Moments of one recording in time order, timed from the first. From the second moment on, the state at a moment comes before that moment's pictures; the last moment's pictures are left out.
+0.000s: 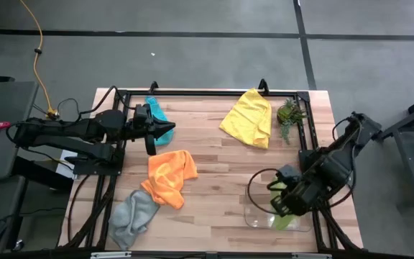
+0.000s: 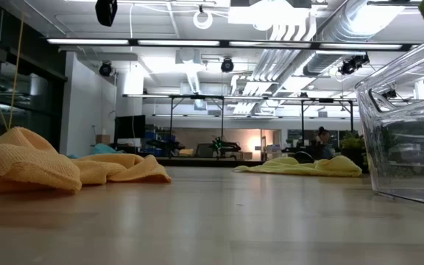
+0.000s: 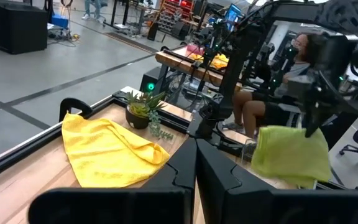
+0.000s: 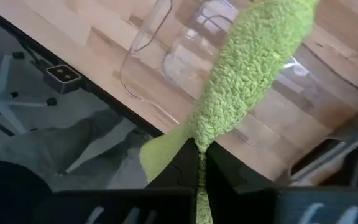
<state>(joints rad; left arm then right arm) 0.10 0.81 0.75 -0.06 -0.25 -0.34 0.74 1.45 1.58 -1.39 0.01 1.73</state>
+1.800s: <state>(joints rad) 0.10 0.81 0.75 -0.06 -0.28 -0.30 0.73 1.79 1.44 -1.34 0.00 2.22</state>
